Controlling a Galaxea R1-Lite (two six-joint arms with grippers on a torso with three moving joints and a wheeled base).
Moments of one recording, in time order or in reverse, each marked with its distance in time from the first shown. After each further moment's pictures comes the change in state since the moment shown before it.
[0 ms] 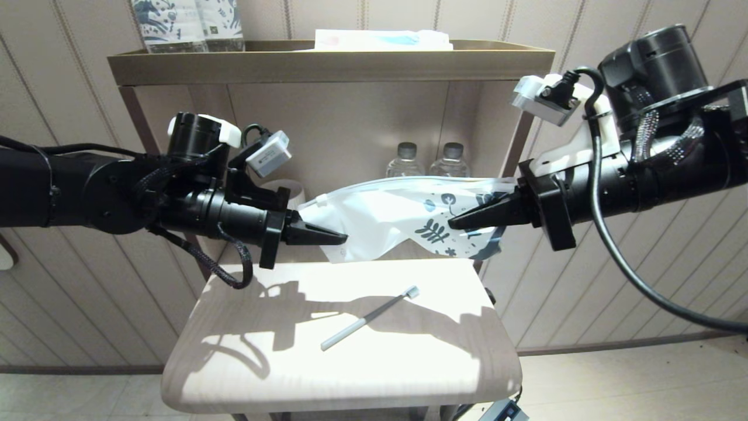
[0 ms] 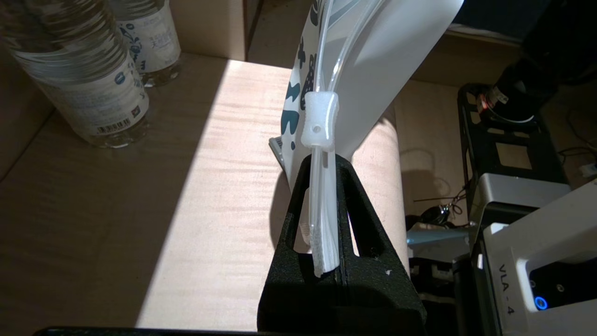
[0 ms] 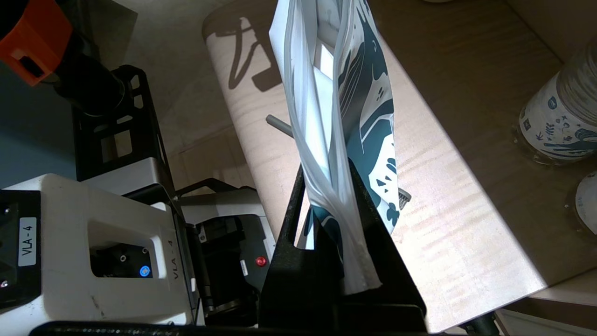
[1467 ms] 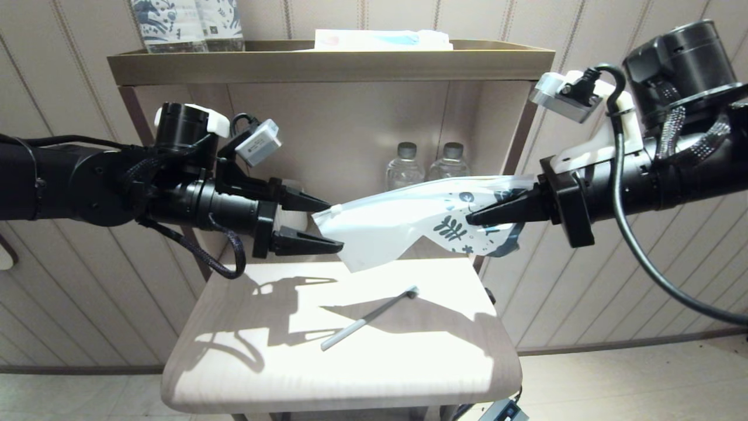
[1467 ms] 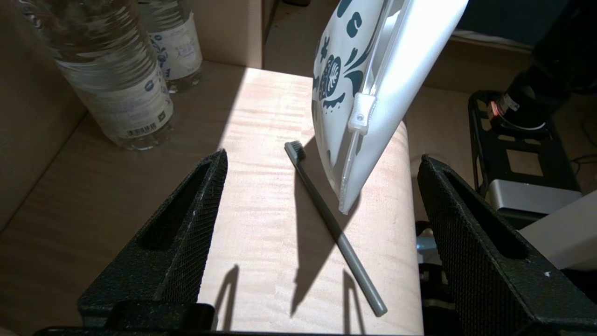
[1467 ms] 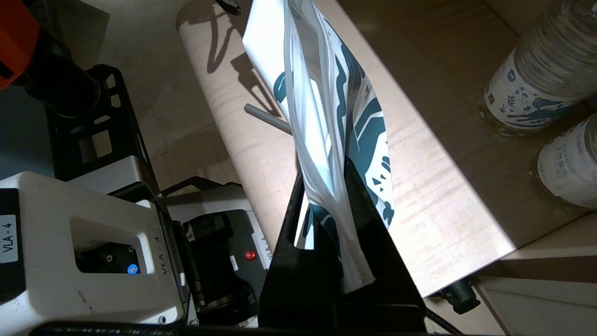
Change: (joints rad) left arm 0.023 -0.010 -0.021 0.002 0.000 -0.008; right arm -0.044 -0.034 0.016 0.019 -0.035 -0.007
